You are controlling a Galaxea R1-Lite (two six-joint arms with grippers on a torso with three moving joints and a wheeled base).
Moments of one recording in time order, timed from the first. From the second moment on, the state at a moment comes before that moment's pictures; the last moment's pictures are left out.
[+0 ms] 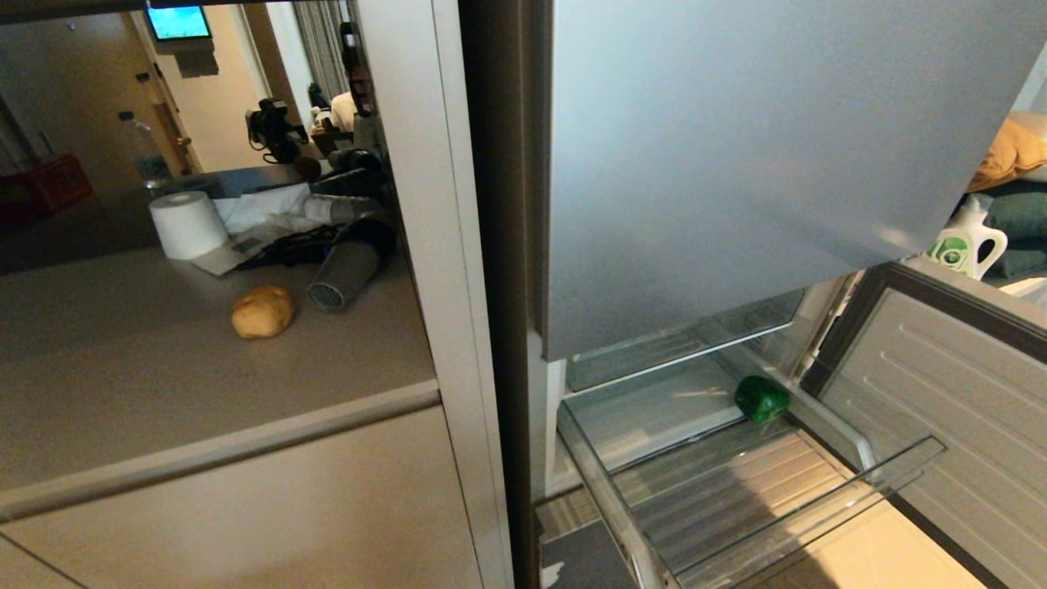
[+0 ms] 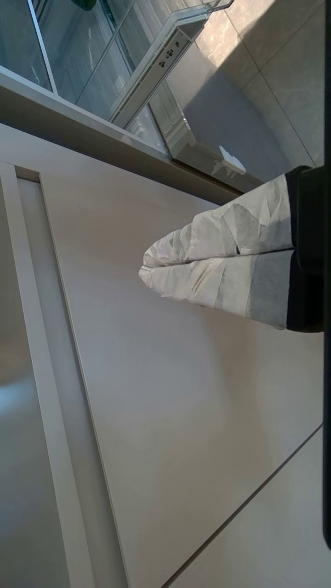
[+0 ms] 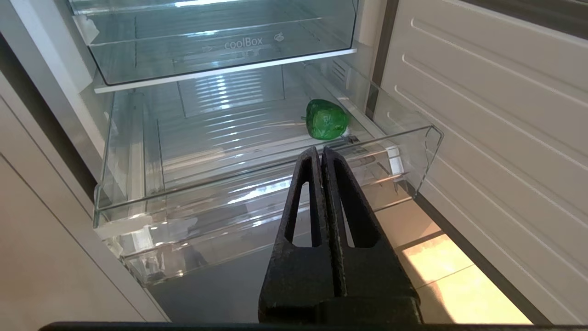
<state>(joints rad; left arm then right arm) 0.00 0.00 0.00 0.00 0.00 0.00 0.00 0.00 0.00 -0.09 -0.01 0.02</state>
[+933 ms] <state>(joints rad) 0.00 0.00 0.00 0.00 0.00 -0.01 0.00 0.00 0.00 -0.08 -0.01 0.01</state>
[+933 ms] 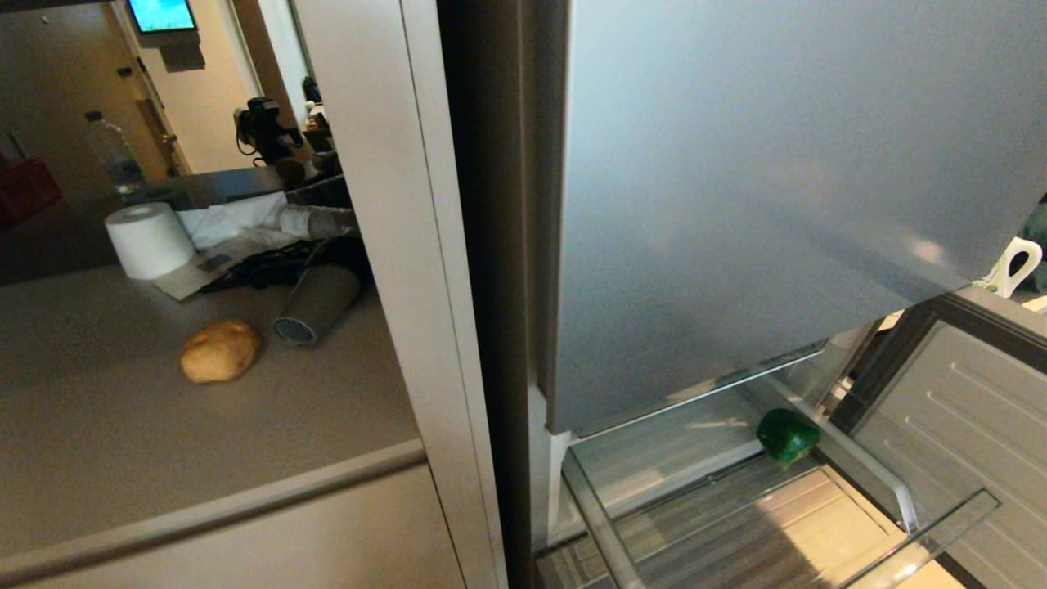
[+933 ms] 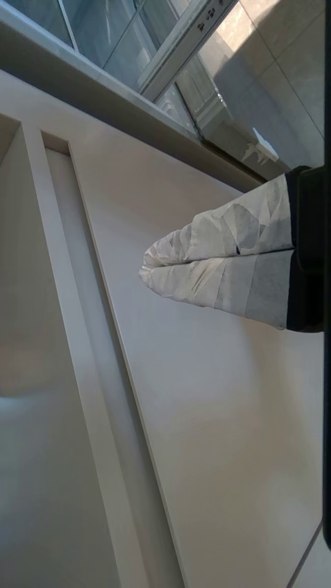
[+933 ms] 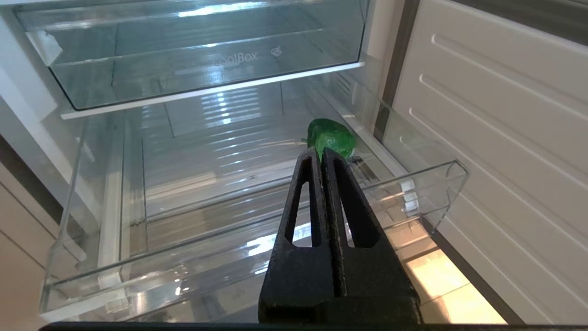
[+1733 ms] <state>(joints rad) 0.00 0.00 0.00 0.00 0.00 -0.01 -0.01 0.20 -0.29 0.11 -0.05 0.20</state>
